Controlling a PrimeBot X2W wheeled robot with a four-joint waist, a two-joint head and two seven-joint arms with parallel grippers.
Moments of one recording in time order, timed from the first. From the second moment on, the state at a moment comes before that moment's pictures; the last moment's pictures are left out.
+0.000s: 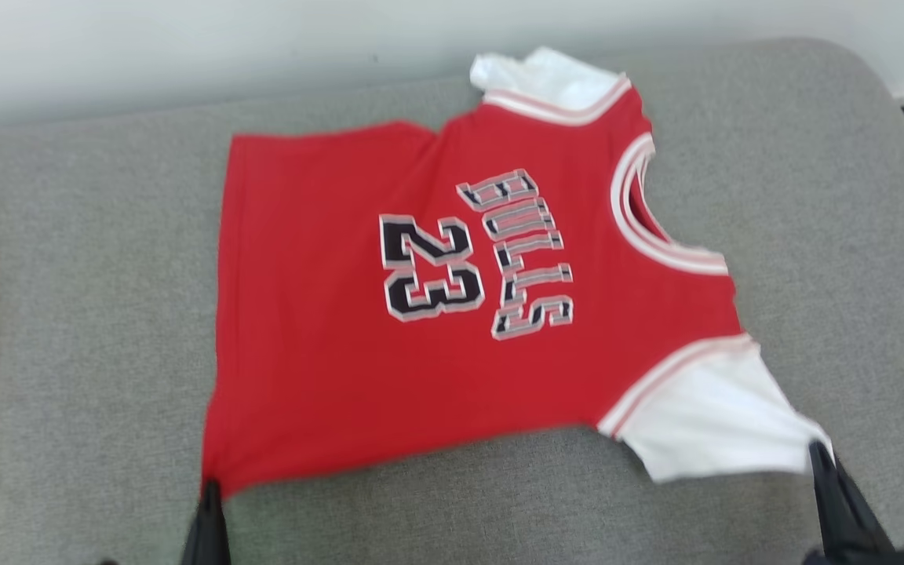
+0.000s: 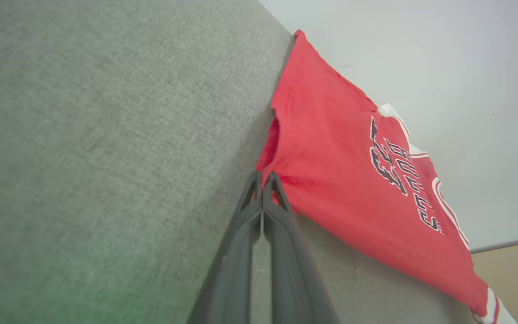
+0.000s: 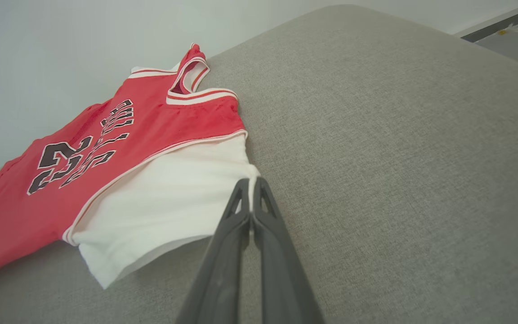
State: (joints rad) left arm 0.04 0.17 -0.20 0.14 -0.95 0.04 -0.26; right arm 0.15 -0.19 -0.15 0.01 0.54 0.13 -0.02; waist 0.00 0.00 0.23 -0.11
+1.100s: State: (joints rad) left arm 0.16 0.07 -0.11 0.21 -0.77 -0.06 -0.26; right arm 0.29 -0.14 -0.08 -0.04 0.56 0.13 0.02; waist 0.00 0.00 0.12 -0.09
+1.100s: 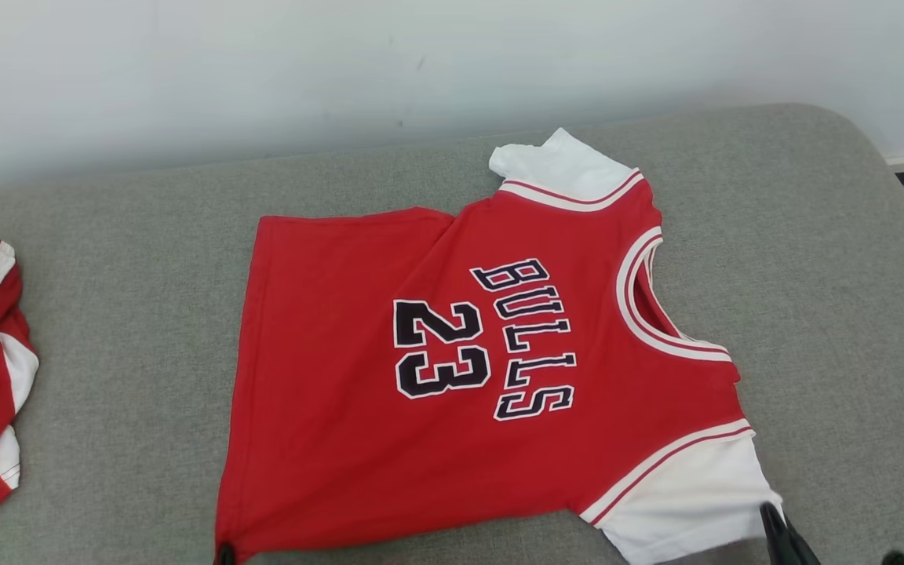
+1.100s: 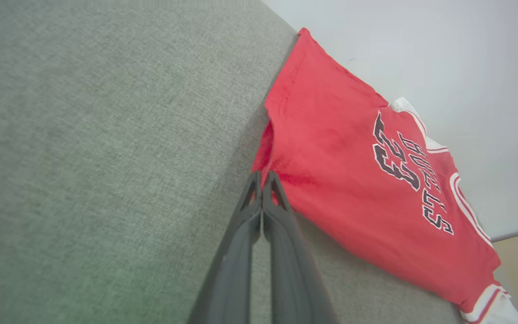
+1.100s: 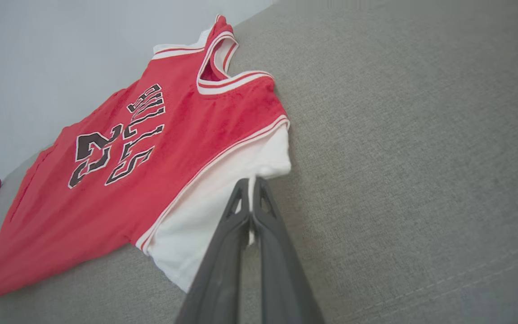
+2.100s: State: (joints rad) left arm -0.24 0.16 -0.14 0.40 -0.70 -0.08 -0.19; right arm -0.37 -0.27 0.05 0.34 0.55 0.13 0.08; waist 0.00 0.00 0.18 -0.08
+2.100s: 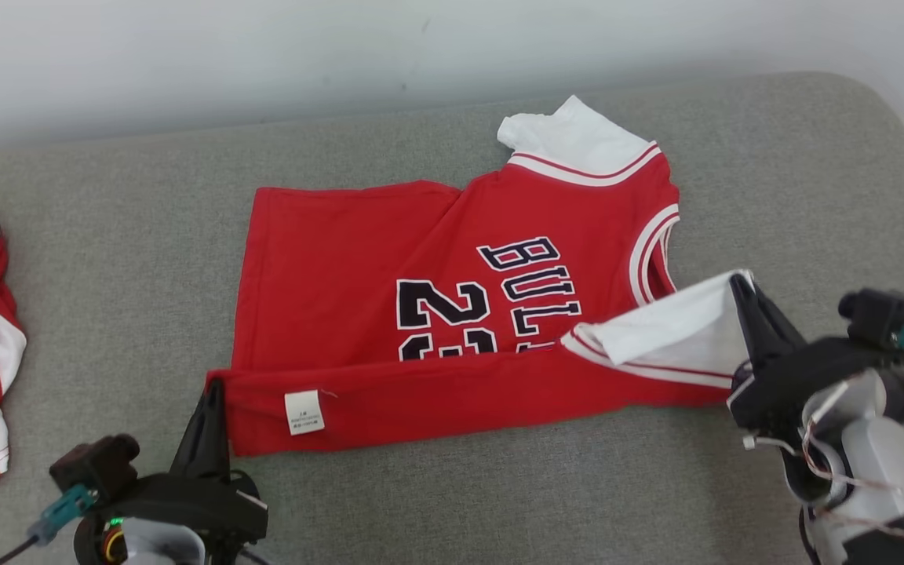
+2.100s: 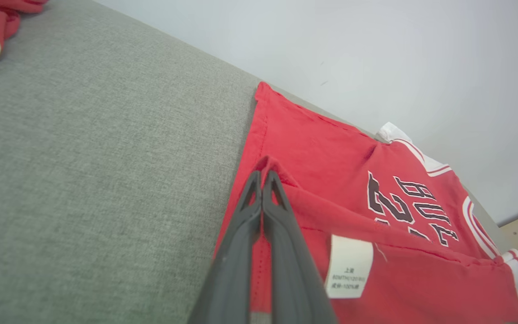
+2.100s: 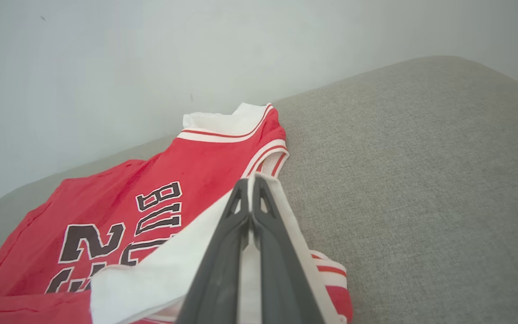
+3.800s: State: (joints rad) left arm -0.28 0.16 -0.19 0.60 -0.54 -0.10 -0.26; right arm -0.45 -0.35 0.33 0.79 0.65 0.13 -0.22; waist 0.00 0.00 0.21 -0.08
